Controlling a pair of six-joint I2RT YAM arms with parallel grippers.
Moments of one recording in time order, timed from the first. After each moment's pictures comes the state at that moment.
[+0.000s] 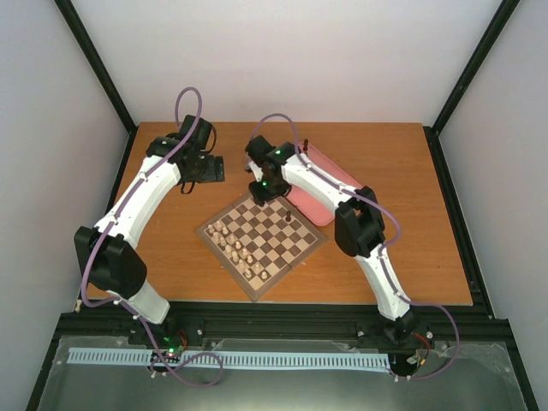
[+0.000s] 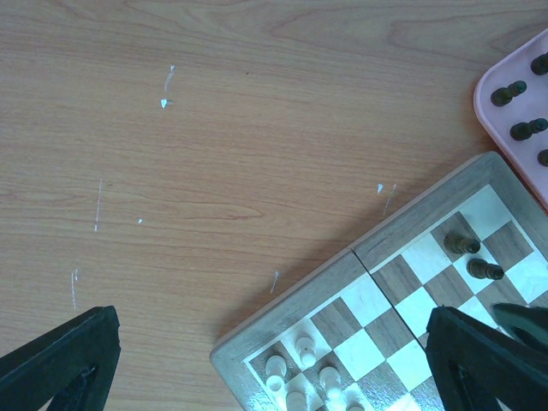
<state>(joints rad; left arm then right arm) -0.31 1.60 1.57 -1.07 -0.22 -0.40 0.73 2.36 2.18 -1.11 -0.11 0.12</state>
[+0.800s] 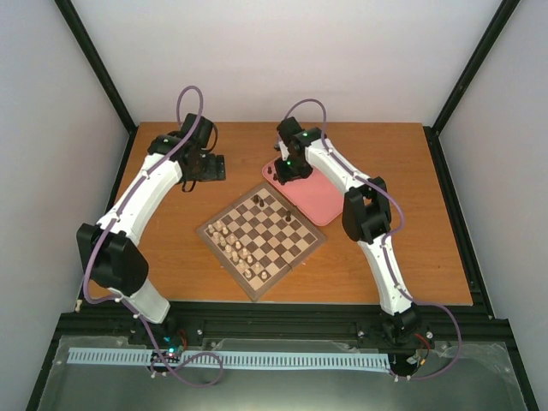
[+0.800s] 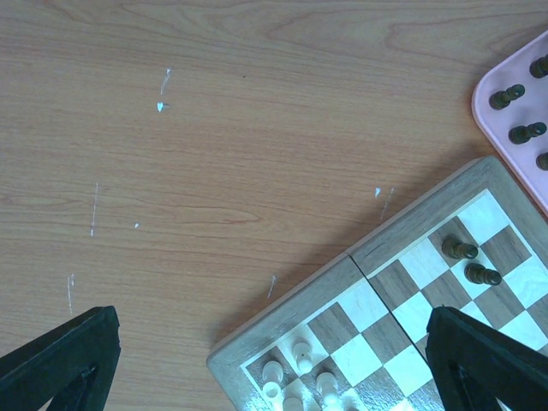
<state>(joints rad) -0.31 1.62 1.59 -1.07 -0.22 -0.40 0.52 2.43 2.28 -1.10 -0.12 0.13</state>
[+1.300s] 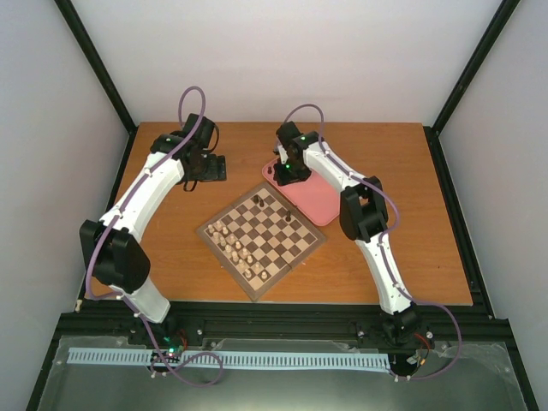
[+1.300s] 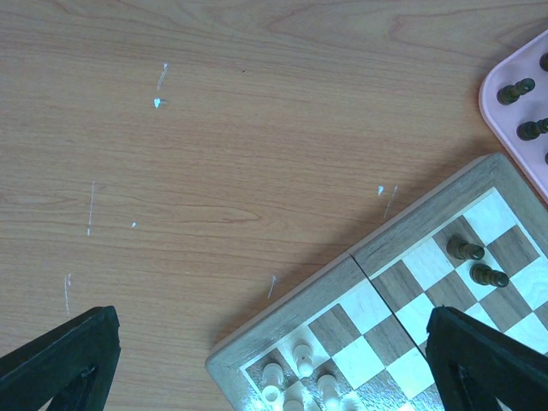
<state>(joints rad) -0.31 1.65 1.60 -1.07 -0.22 -0.40 0.52 2.48 2.28 -1.05 -0.15 0.13</state>
